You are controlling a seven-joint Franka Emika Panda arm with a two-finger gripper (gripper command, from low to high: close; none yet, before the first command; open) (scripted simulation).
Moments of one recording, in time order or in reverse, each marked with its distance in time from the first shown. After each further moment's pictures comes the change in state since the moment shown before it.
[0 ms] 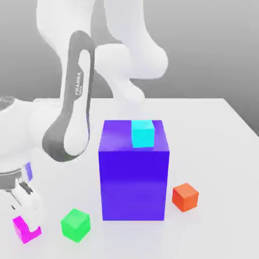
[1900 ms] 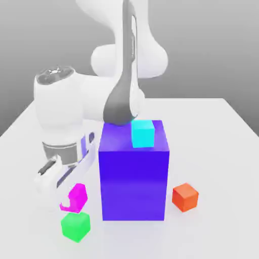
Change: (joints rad) arm 0.307 -0.332 -0.097 -0.218 -0.160 -0.089 1.425
